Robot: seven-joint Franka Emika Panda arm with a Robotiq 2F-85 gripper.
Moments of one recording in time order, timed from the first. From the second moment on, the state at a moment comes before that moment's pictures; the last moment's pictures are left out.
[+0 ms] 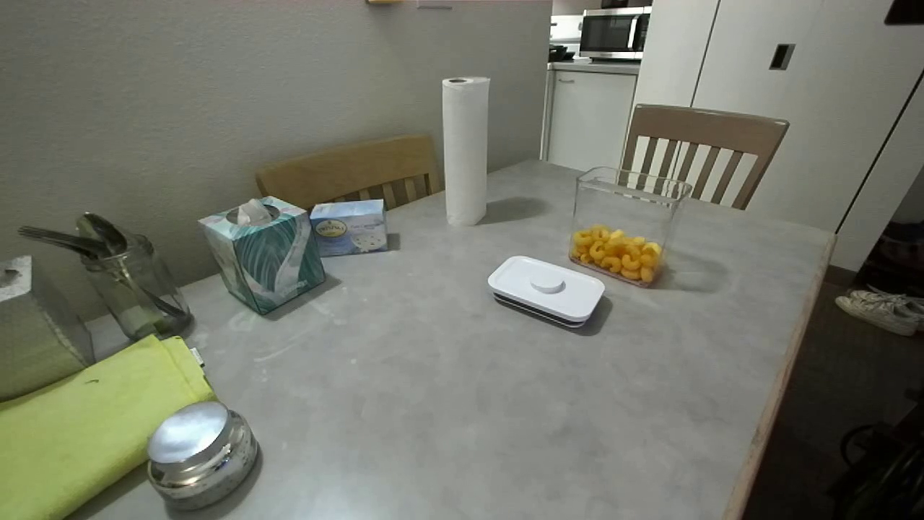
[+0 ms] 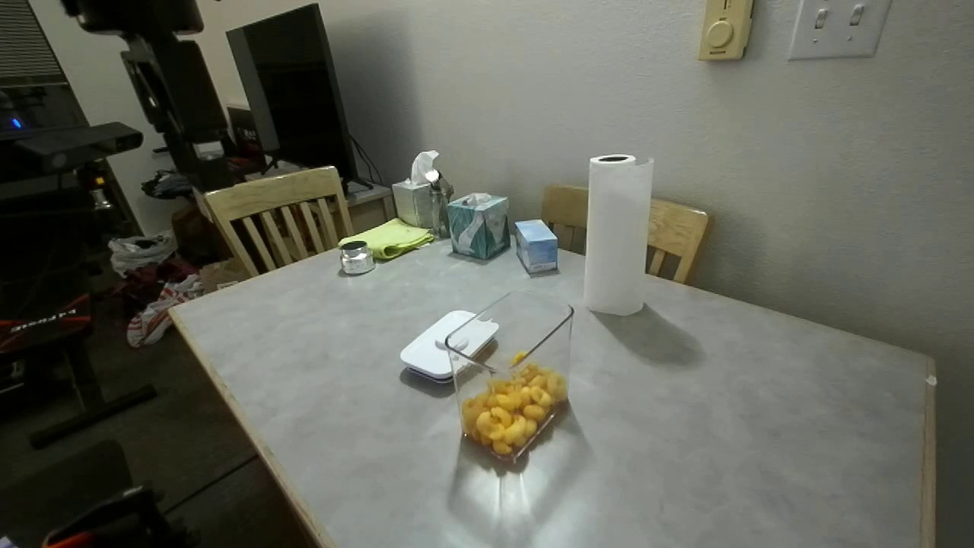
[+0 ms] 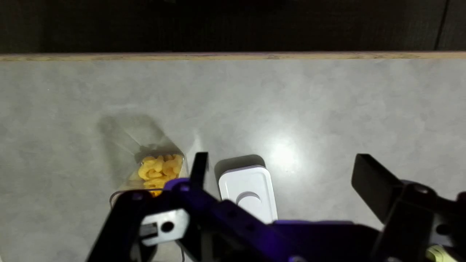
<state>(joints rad) -0.02 -0.62 0.02 -2.50 0.02 1.90 -0.01</state>
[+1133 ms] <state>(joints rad) -0.02 -0.62 -0.11 -2.49 -0.02 1.93 -0.21</state>
